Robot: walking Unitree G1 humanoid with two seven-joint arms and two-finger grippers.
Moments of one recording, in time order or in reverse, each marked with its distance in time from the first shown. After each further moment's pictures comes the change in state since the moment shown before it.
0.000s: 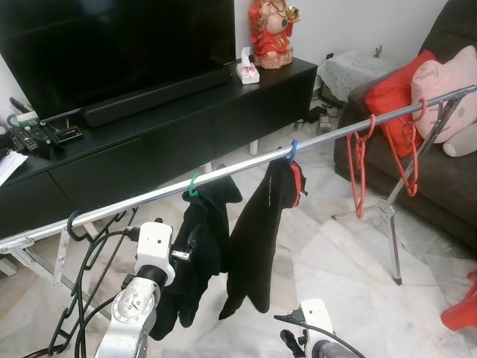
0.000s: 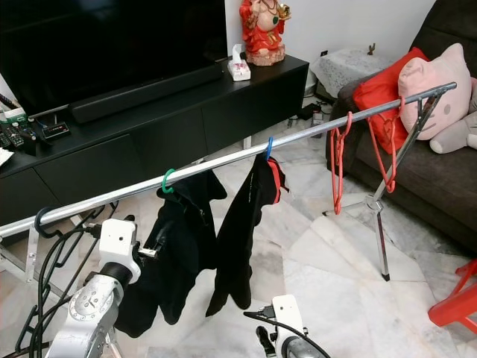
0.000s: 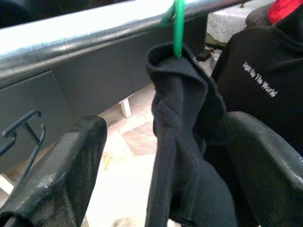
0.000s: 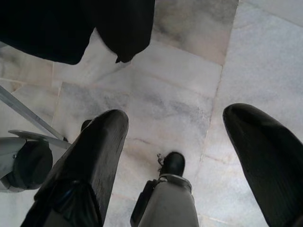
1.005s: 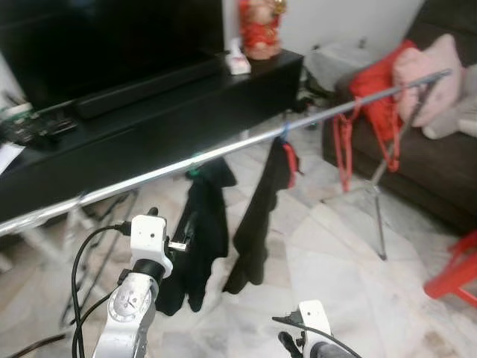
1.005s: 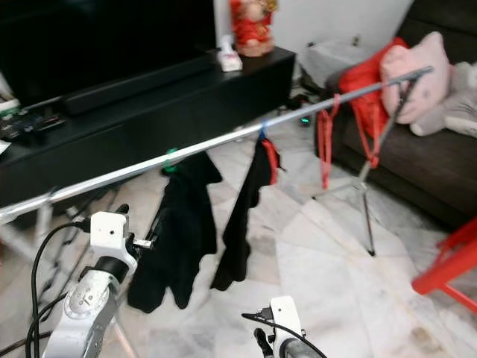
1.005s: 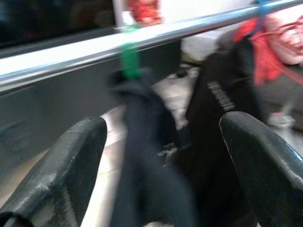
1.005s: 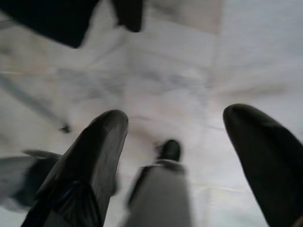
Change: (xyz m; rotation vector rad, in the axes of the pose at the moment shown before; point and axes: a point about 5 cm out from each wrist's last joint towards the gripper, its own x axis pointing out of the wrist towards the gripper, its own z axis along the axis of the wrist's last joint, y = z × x) left arm -0.006 -0.014 0.023 -0.050 -0.109 -0.011; right arm -0.001 -0.003 -0.007 0.007 0.017 -0.014
